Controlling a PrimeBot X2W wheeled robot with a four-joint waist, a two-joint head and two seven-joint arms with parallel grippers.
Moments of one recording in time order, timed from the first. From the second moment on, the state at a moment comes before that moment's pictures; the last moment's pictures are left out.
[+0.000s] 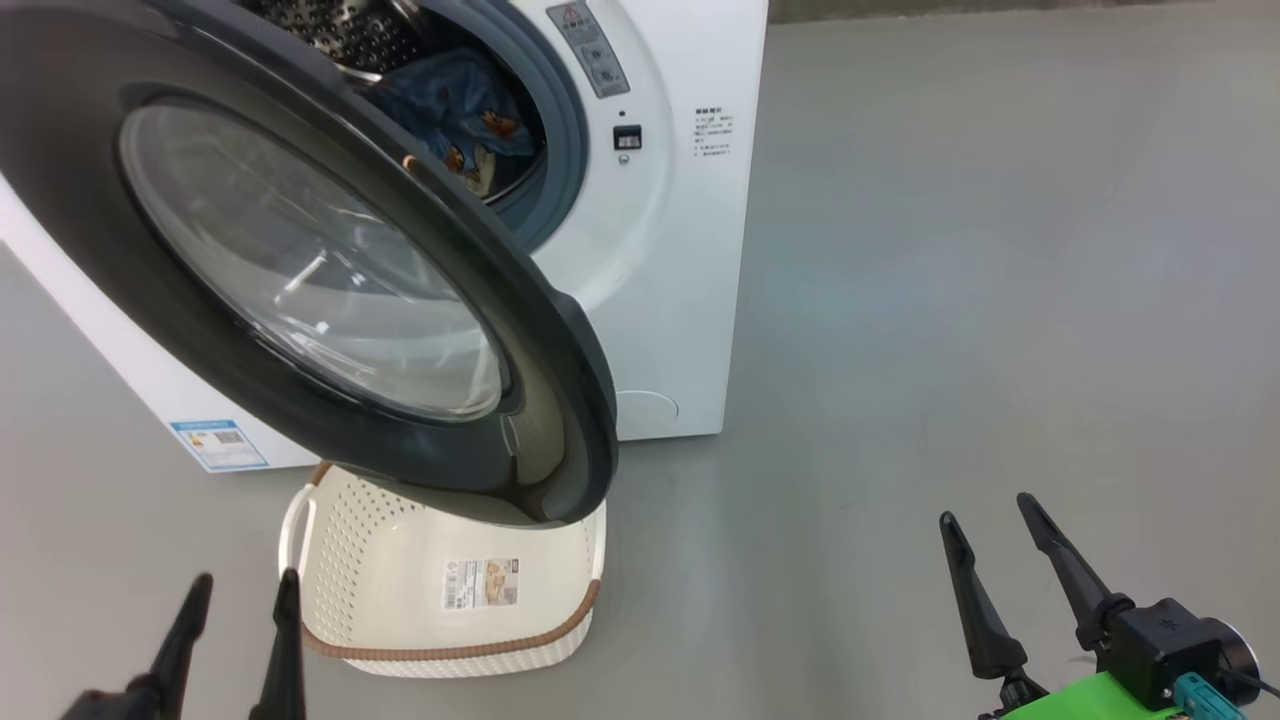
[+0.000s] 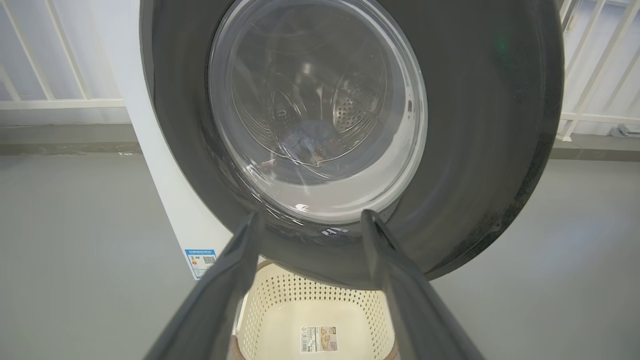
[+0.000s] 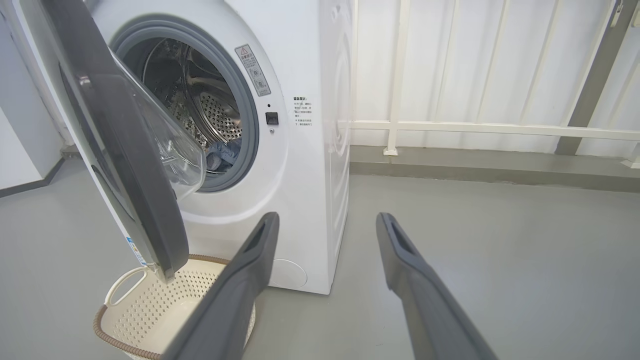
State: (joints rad) left arm 0.13 0.25 -0.13 -0.11 -0.40 0.06 -0.11; right arm 0.07 -0.06 0.00 -0.03 0.11 0.13 -0.21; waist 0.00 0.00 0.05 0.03
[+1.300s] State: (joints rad) left arm 0.16 0.25 -0.17 -0.07 -0.35 0.11 -0.15; right arm 0.10 -0.05 -0.01 -0.05 0.10 0.13 -0.19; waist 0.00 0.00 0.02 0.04
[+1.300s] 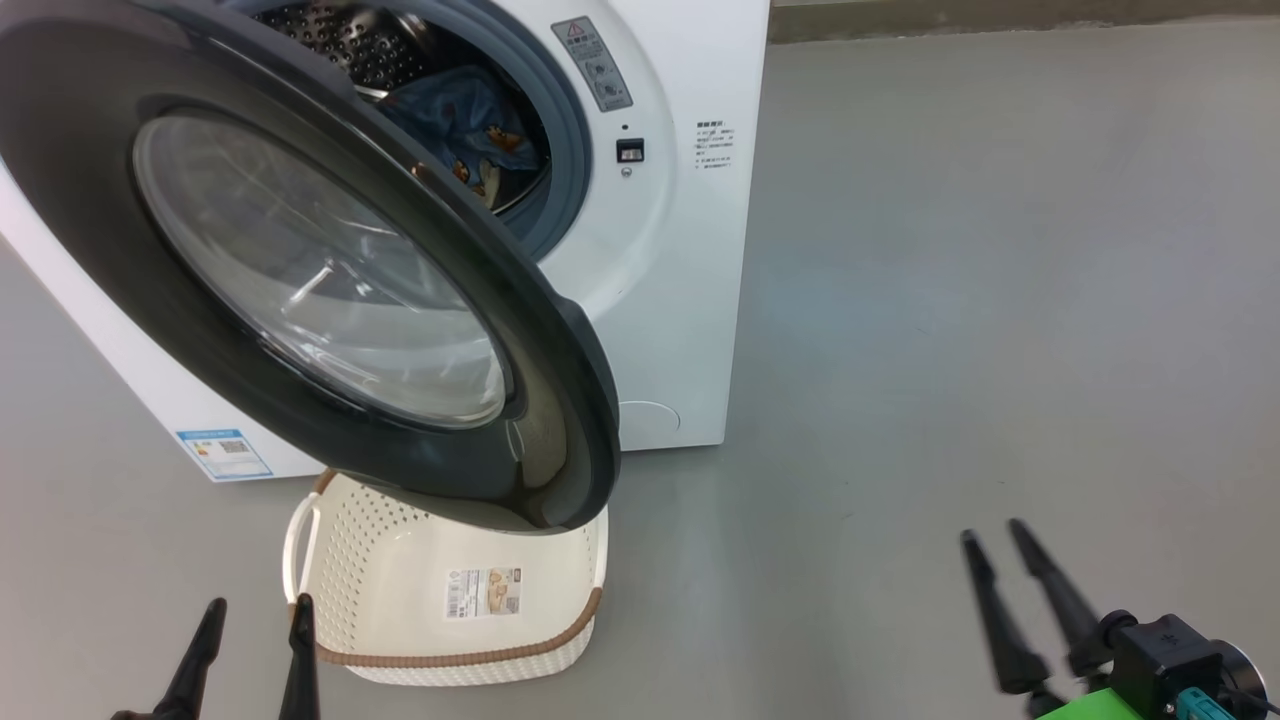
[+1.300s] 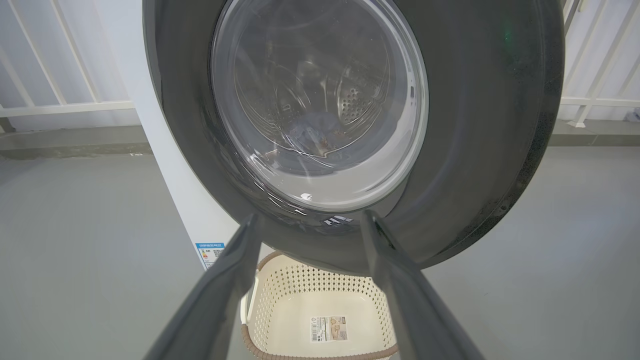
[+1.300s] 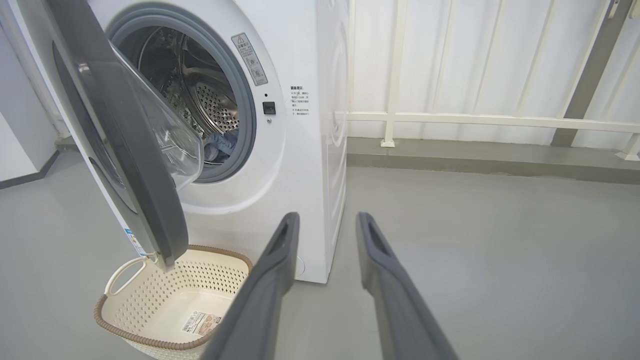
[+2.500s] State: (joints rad) left arm 0.00 0.21 -0.27 -0.02 -0.33 0.08 -0.22; right arm -0.42 -0.11 0.03 0.38 0.17 0.13 -0.24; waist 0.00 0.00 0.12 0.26
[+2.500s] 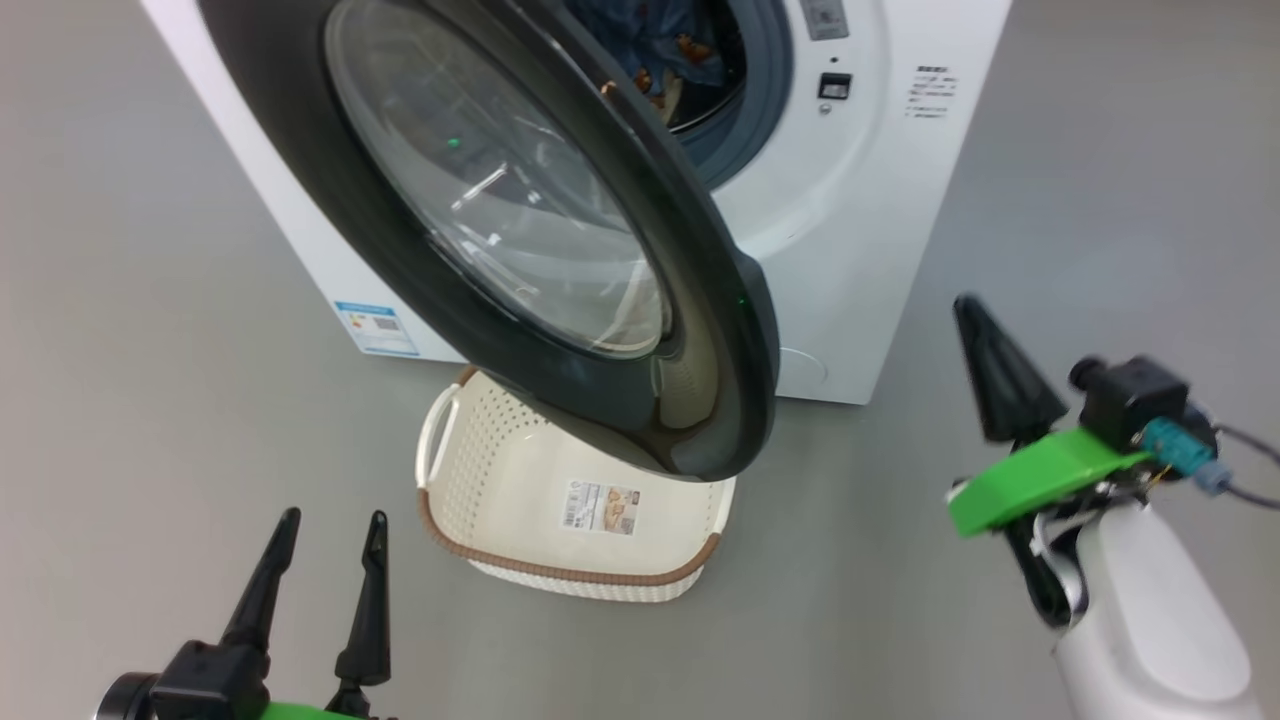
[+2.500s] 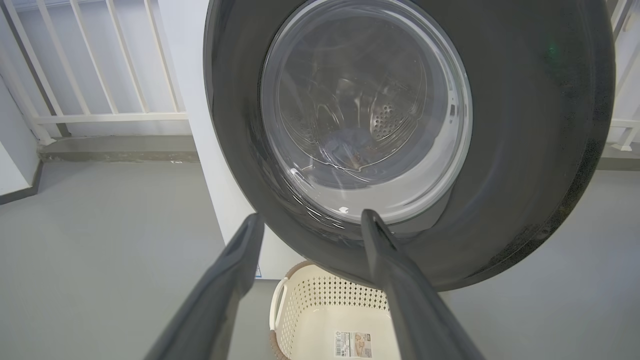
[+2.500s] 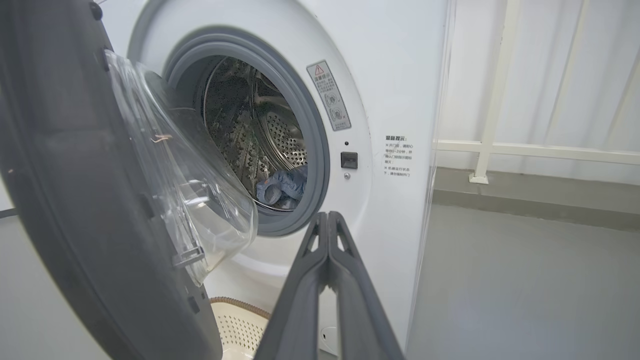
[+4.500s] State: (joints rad) left arm -0.04 0.19 -0.25 -0.02 -0.31 0.08 -0.25; right arm -0.60 -0.13 0.46 0.13 0.24 0.13 -0.10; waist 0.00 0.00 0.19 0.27
